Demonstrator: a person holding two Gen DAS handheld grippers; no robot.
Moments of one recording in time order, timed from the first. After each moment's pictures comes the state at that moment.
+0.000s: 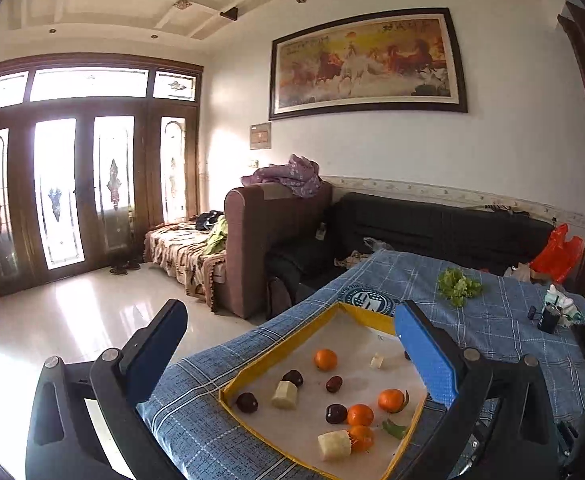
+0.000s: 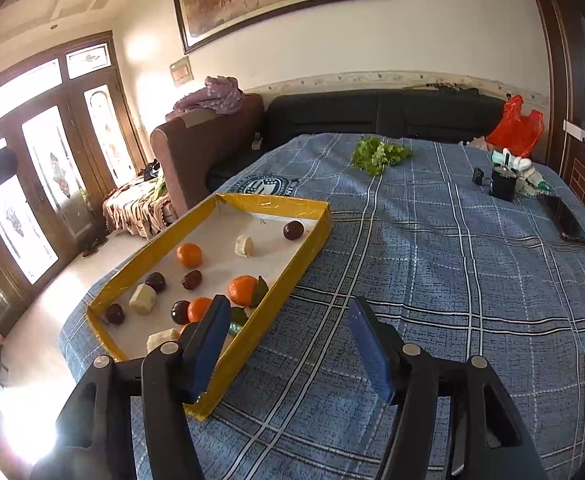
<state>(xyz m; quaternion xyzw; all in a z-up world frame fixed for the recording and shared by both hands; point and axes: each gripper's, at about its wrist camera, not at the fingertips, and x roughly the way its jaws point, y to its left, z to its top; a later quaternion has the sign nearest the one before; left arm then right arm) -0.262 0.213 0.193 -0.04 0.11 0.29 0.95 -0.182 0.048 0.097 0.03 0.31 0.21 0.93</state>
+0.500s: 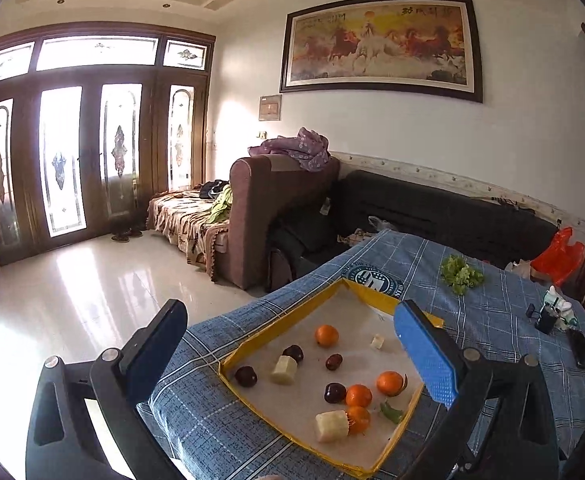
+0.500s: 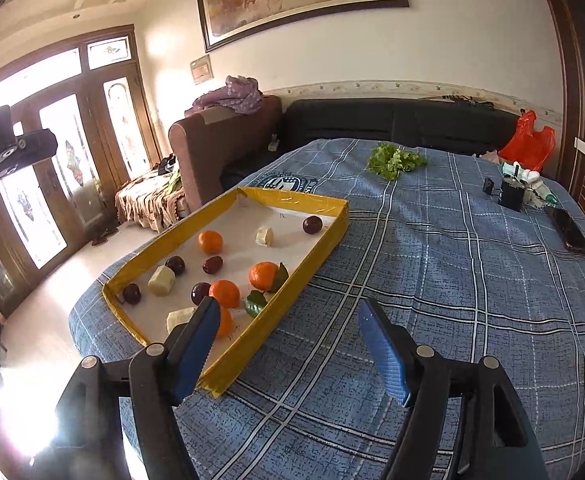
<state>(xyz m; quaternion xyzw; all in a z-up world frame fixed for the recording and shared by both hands) -0.255 0.226 0.181 -0.08 0.16 0.29 0.94 -0.200 0.058 0.090 0.00 0.30 0.23 0.93</state>
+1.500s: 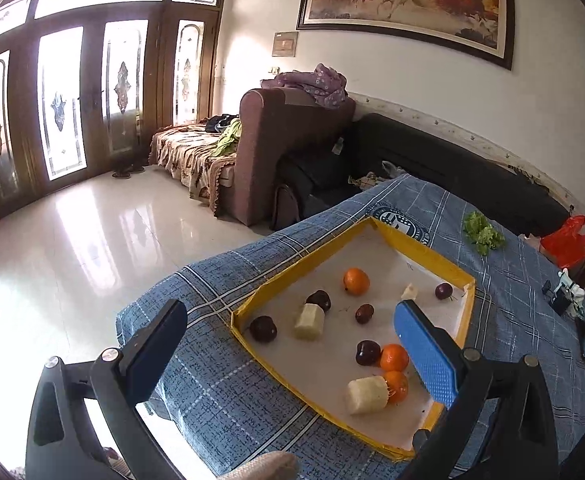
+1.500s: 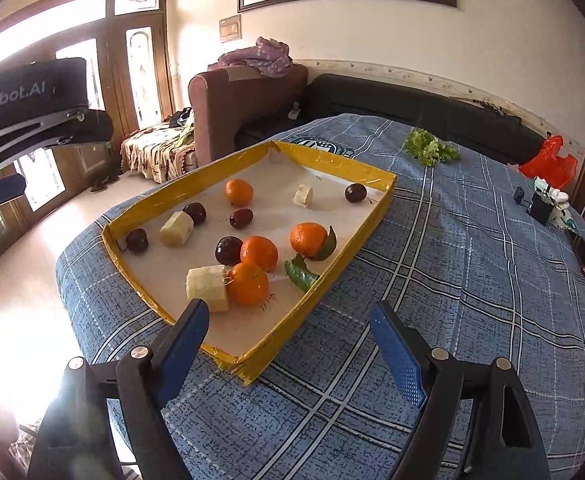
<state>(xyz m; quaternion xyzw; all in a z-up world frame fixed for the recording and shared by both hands) -0.240 0.280 0.135 -0.15 0.26 0.29 0.91 -0.206 0.121 0.061 -0.08 0.33 0.24 0.91</state>
